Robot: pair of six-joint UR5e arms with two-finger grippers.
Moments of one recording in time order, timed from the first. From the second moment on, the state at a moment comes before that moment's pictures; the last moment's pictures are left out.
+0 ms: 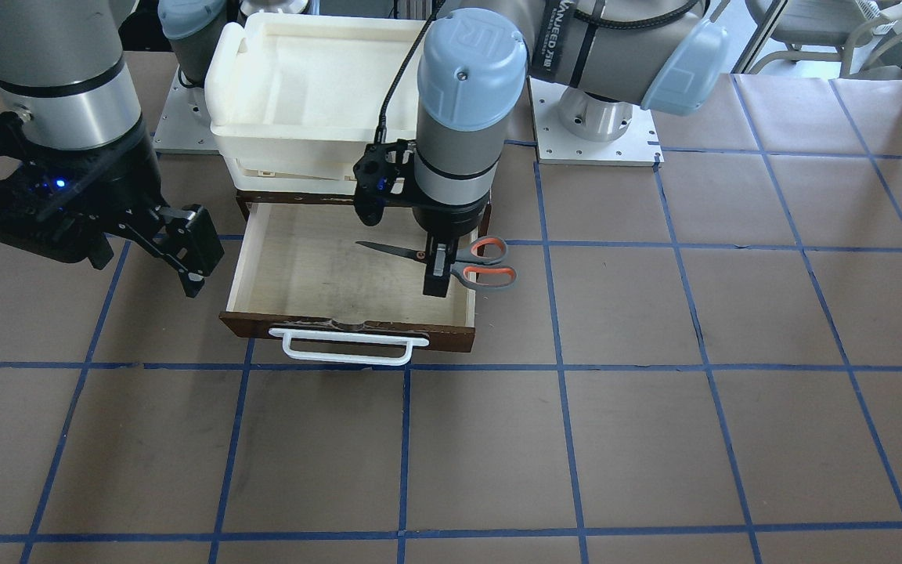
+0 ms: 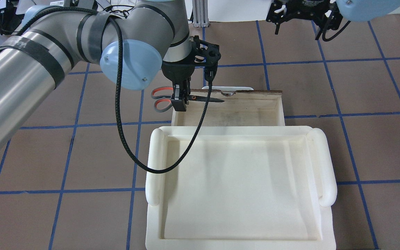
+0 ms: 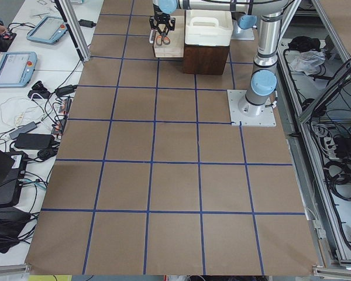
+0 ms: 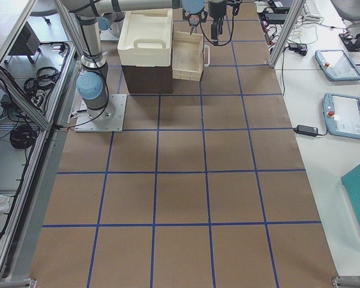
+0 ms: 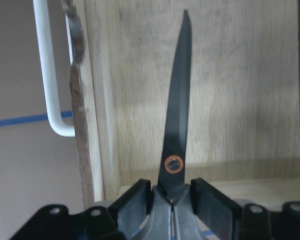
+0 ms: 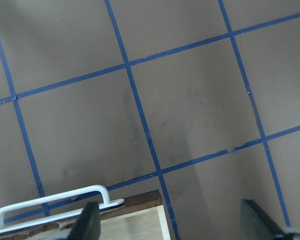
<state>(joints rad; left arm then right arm) -1.94 -1.86 -1.48 -1.42 1.51 1.33 1.61 -1.40 1.36 -1.68 -1.67 0.28</state>
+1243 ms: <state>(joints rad) -2.04 -1.95 -1.50 -1.35 1.50 1.26 1.59 -1.52 1.41 -1.52 -1.59 0.13</state>
